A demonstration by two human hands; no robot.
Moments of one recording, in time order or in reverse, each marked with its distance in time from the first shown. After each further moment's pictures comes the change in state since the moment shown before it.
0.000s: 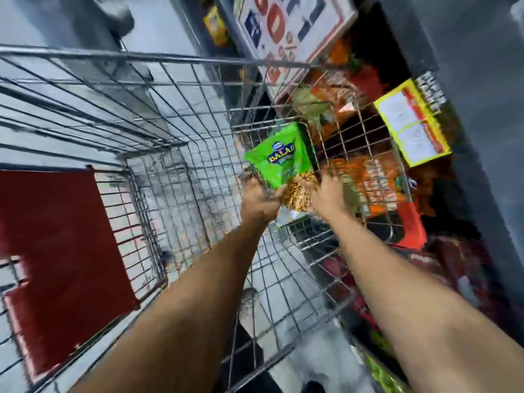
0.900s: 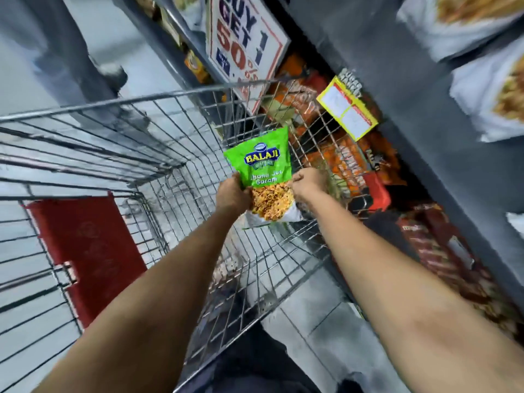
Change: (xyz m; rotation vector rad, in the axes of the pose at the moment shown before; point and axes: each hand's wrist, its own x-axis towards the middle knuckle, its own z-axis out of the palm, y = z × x) left_hand -0.041 0.045 -0.071 0.409 0.031 0.174; right_hand -0.057 -0.035 -0.051 0.448 0.003 0.229
